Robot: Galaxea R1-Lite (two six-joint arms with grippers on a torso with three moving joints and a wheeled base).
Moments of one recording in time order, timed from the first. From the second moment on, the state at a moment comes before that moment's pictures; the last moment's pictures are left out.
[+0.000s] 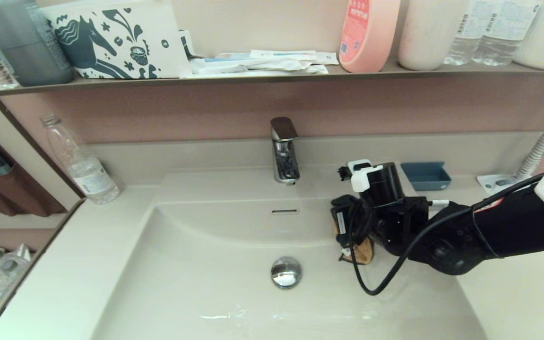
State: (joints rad) left arm 0.01 0.00 0.00 -0.07 0.00 -0.04; right arm 0.56 2.01 -1.15 -0.37 -0.49 0.13
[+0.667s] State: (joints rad) left arm 0.01 0.00 0.00 -0.07 0.00 -0.04; right arm 0.39 1.78 -0.97 -0.34 -0.42 0.13
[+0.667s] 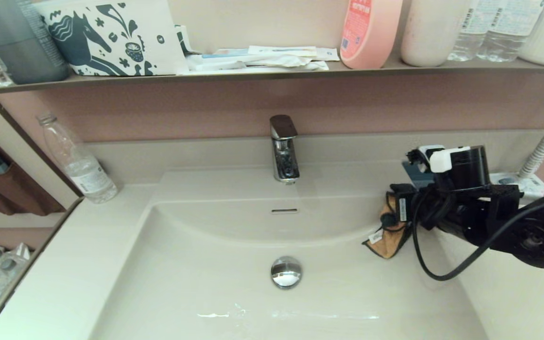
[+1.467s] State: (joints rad) left arm 0.01 0.00 0.00 -0.07 0.00 -0.04; right arm 0.52 1.60 -1.18 -0.14 -0.39 0.22
